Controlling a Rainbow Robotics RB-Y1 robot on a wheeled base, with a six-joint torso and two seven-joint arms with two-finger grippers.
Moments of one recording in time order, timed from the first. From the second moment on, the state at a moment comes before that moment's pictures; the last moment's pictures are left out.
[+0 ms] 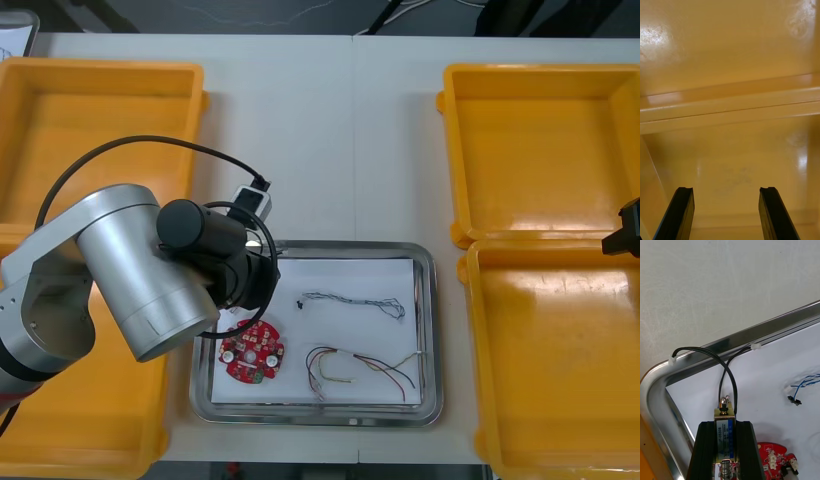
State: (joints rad) right arm -0.30 -0.81 -0.25 -2.01 -0.89 1.92 1.18; left arm -0.48 0.64 -0.66 -2.20 0.38 1.57 -0.91
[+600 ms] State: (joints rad) right arm -0.30 -0.81 -0.25 -2.01 -0.89 1.92 1.18; left arm -0.42 0.58 -0.66 -2.20 0.31 1.57 -0.91
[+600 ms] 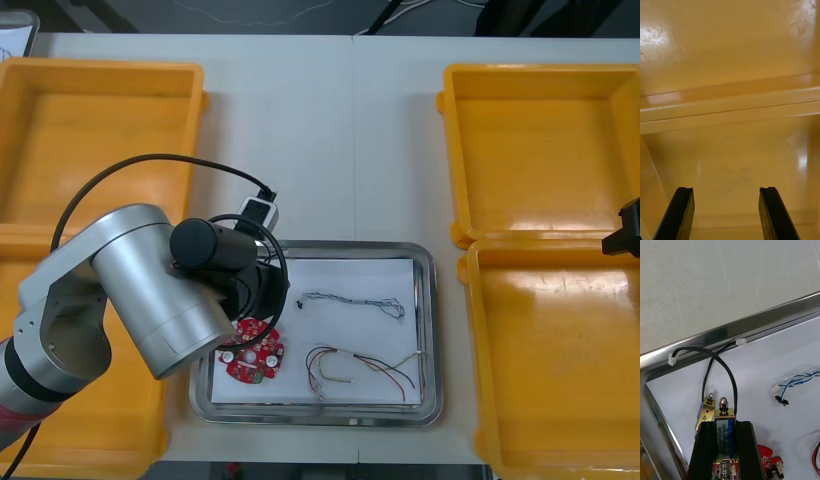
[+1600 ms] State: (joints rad) right arm -0.30 -0.81 -0.25 -2.01 -0.89 1.92 1.18; left arm -0.42 0.55 -0.73 -2.10 0.26 1.46 -0.91
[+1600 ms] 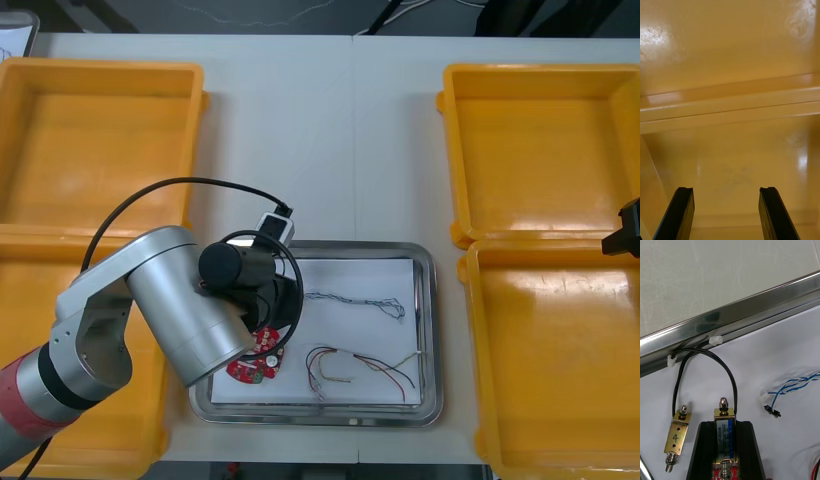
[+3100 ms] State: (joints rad) right arm -0.30 -0.81 -0.25 -2.01 -0.89 1.92 1.18; left arm -0.42 0.54 -0.75 -2.06 0.25 1.42 -0.91
